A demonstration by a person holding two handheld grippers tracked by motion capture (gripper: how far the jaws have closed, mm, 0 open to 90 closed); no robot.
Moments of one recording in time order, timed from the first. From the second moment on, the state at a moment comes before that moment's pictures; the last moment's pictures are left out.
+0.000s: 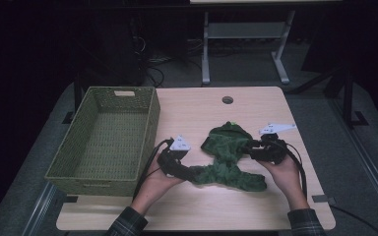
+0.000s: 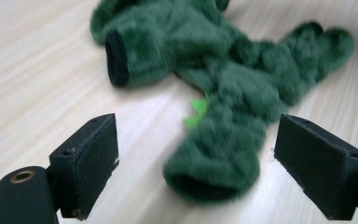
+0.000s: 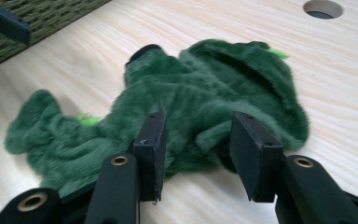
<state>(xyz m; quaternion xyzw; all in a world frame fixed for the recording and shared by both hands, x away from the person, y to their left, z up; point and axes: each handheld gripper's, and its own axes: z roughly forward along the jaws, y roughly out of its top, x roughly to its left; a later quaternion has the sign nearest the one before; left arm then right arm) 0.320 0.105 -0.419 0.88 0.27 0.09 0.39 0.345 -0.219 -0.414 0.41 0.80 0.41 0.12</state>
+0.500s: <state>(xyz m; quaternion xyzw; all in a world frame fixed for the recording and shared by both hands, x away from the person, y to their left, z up) 0.279 0.114 -0.451 0.89 0.28 0.08 0.35 0.318 -0.191 -0.407 0.36 0.83 0.41 0.13</state>
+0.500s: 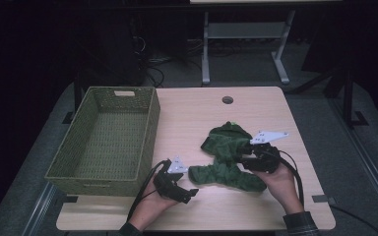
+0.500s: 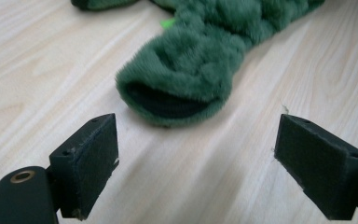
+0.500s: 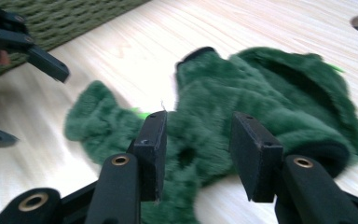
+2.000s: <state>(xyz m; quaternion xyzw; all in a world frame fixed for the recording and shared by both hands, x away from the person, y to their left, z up) 0.266 0.127 -0.478 0.88 0.27 0.11 0.37 0.307 -0.048 -0.459 0.27 0.90 0.35 0.08</state>
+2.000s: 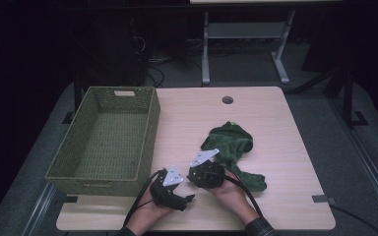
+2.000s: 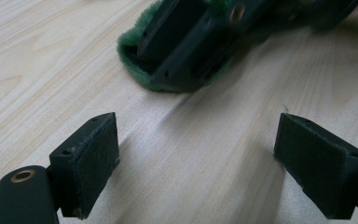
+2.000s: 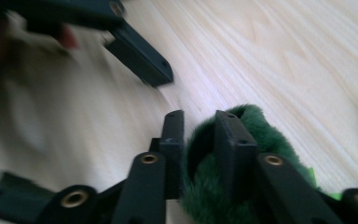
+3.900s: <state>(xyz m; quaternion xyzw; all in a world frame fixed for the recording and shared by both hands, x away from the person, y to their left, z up) 0.266 0.125 -0.478 0.88 0.27 0.11 0.38 0.297 -0.170 -0.428 0.35 0.83 0.42 0.09</state>
